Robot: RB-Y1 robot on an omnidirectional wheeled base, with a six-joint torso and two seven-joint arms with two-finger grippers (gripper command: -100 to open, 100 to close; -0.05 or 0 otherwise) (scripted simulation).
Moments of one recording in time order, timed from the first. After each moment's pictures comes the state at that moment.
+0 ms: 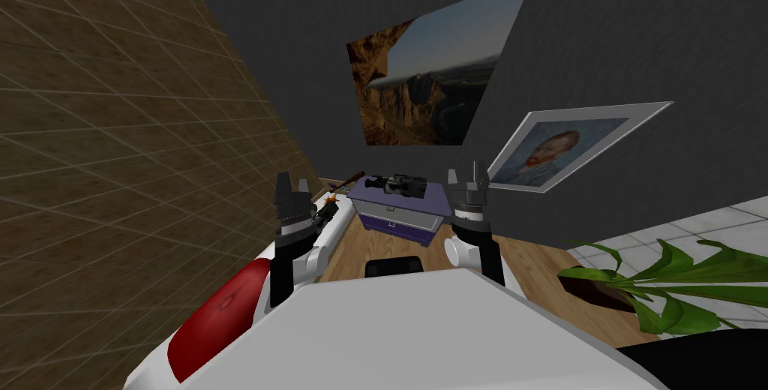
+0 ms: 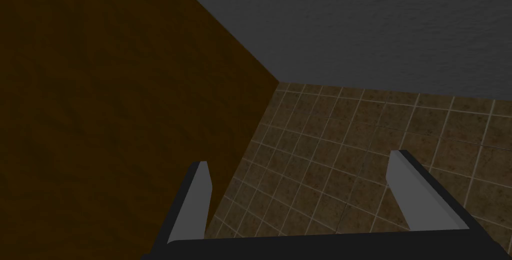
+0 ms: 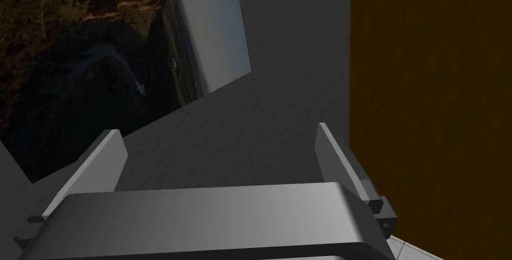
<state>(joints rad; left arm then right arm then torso) 0.46 -0.04 0.05 -2.35 -0.04 -0.42 -0.15 0.50 0.02 0.02 -2.26 -0.05 -0.58 0.02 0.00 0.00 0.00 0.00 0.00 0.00</state>
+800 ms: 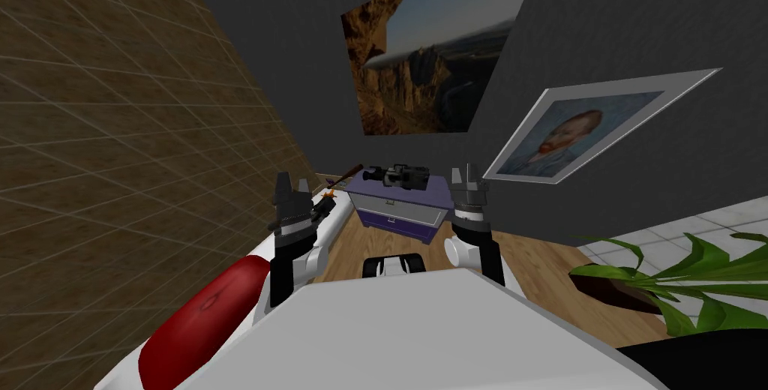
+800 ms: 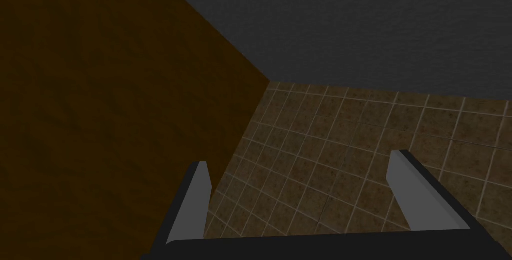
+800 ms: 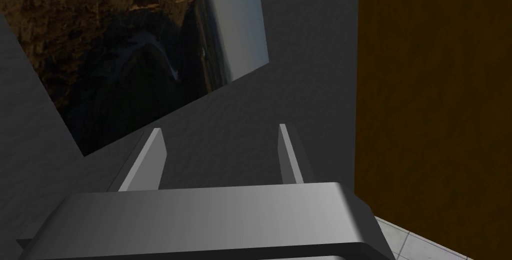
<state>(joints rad) 0.46 -0.04 0.05 -2.35 -0.04 -0.42 -0.15 0.50 0.02 0.02 -2.26 -0.05 -0.58 0.02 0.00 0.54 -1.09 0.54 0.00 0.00</state>
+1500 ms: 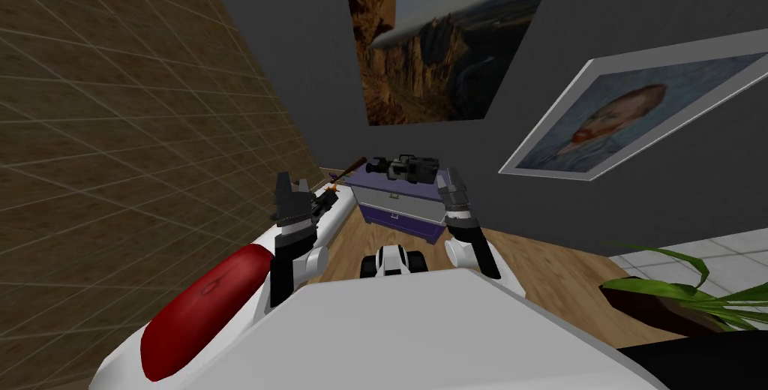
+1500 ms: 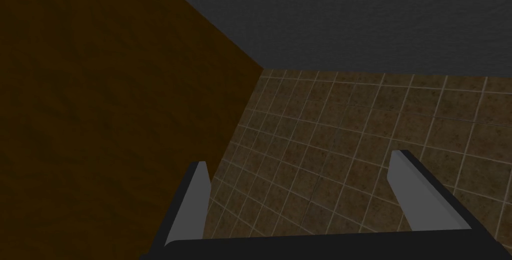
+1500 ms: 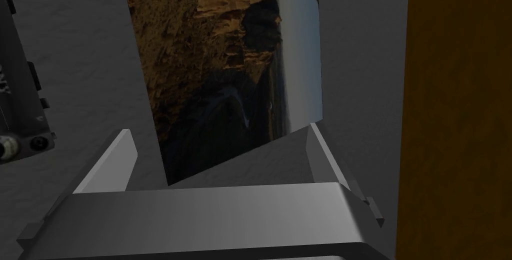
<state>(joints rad) 0.46 -0.04 0.05 -2.35 -0.04 -0.42 -0.15 0.47 -0.09 0.05 -2.18 0.02 -0.49 0.01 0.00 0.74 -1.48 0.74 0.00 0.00</state>
